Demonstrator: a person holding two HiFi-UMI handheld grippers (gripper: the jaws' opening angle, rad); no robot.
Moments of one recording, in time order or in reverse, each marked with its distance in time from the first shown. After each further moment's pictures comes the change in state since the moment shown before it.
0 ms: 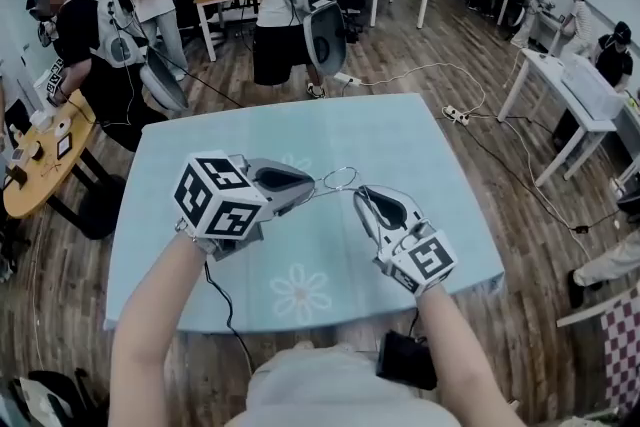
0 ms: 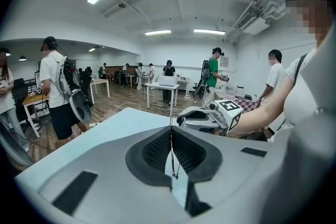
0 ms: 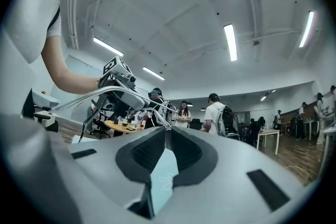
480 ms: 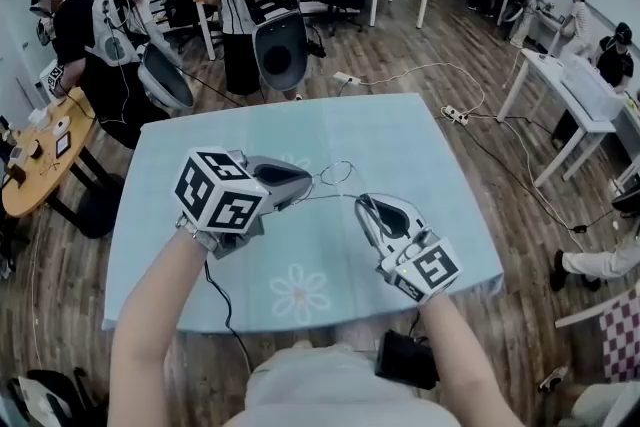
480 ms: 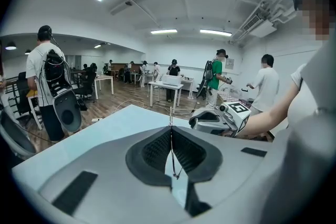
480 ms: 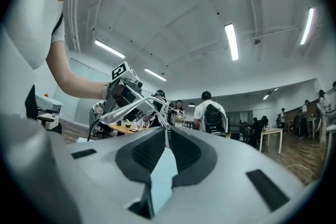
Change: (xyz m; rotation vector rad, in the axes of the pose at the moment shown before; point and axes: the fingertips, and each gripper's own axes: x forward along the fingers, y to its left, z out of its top) left arm -0.001 0.014 -0.003 -0.062 0.009 0.030; right arm -0.009 0.012 0.005 0.012 -0.009 0.028
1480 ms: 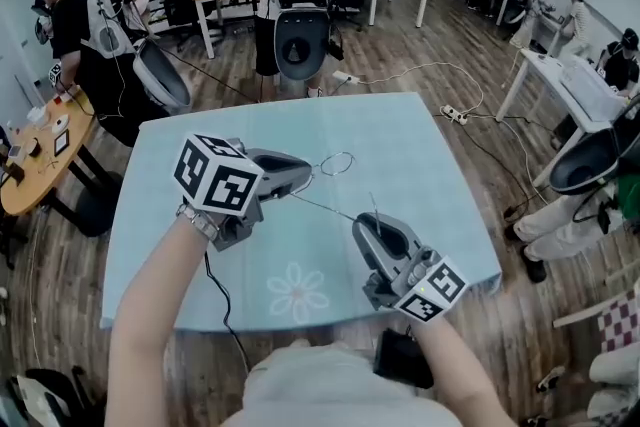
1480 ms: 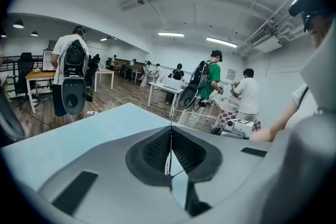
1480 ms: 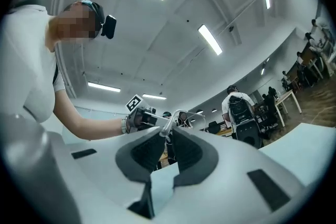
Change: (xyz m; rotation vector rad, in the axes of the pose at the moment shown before) left arm 0.006 0.014 0.010 -0.126 -0.033 -0.043; right arm -0.027 0.026 0.021 0.363 -0.208 0.079
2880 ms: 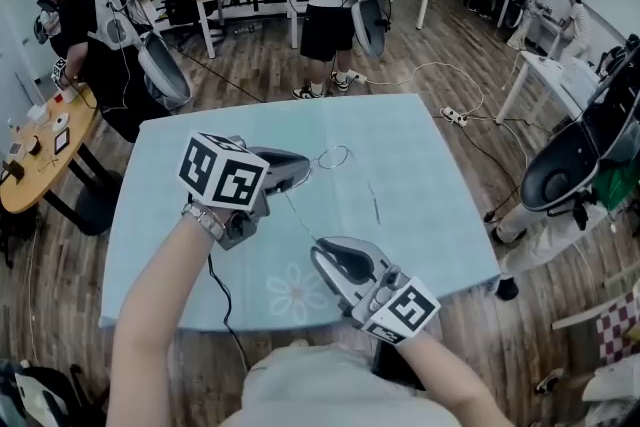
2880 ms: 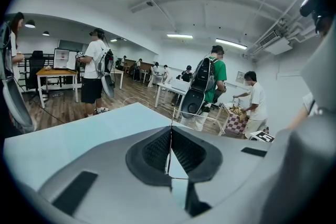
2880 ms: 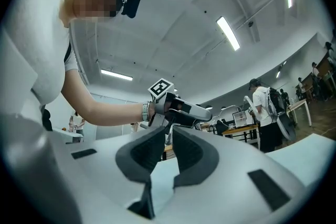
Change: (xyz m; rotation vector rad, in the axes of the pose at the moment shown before) left arm 0.002 0.013 -0.003 -0.057 -0.016 0.086; right arm 0.023 0.069 -0.034 -0.123 0.092 0.105
